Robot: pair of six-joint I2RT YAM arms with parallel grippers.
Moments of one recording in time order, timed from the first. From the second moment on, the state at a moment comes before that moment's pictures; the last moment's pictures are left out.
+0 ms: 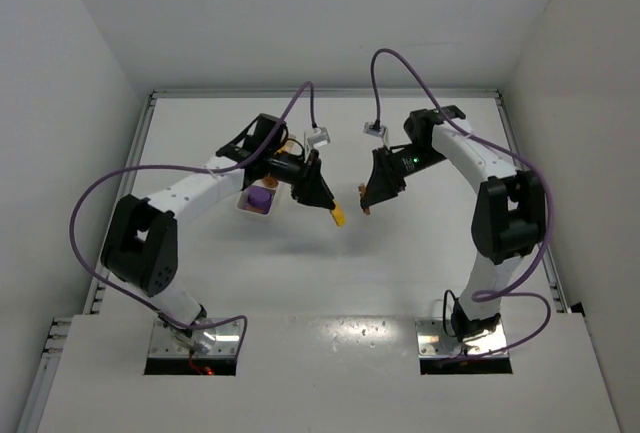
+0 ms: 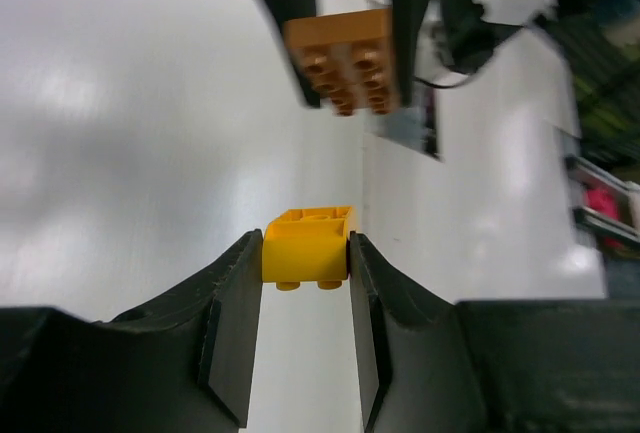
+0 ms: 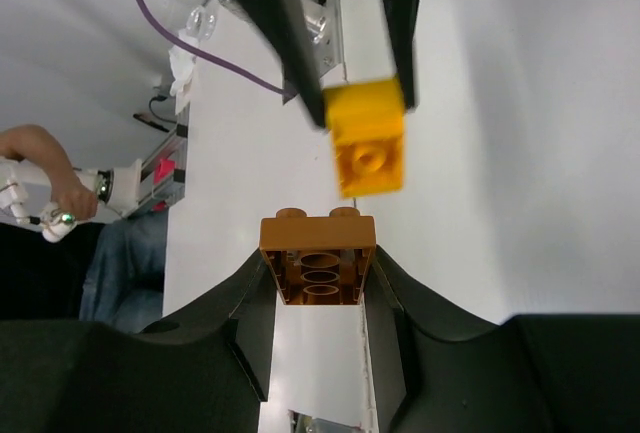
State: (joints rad) left arm -0.48 1.63 1.21 -0.32 1.13 0.07; right arm 0.24 1.85 1.49 -1.36 -1.26 -0.84
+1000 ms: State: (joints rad) left arm -0.41 1.81 1.41 -0.18 -0.17 0.04; right arm 0.06 1.82 1.41 -1.29 -1.27 -0.72
